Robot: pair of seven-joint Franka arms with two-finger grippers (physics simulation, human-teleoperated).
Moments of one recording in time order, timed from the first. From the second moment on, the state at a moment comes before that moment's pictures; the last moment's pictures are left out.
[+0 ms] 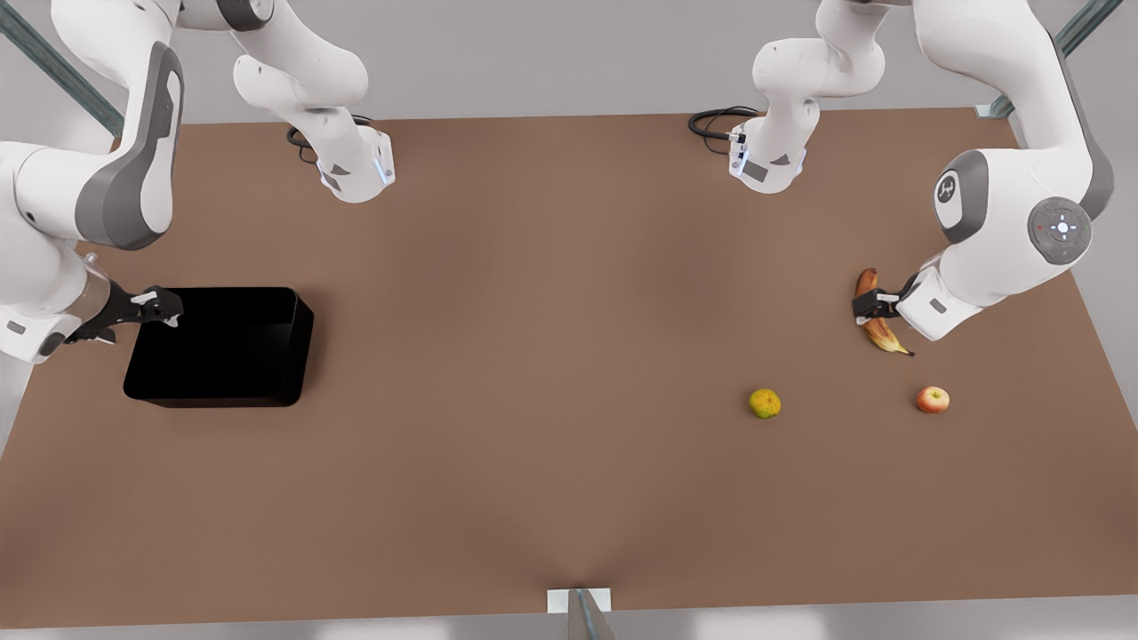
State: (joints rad) left arm -0.04 0.11 0.02 -1.69 -0.02 1.70 0.06; right arm 0.02 0.16 -0.15 -1.49 -0.13 1.56 -0.45
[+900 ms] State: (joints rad) left arm 0.37 0.91 0.35 -1.52 -1.52 1.51 -0.60; right arm -0.16 0.43 -0.43 -1.99 -0.02 2.31 -0.63
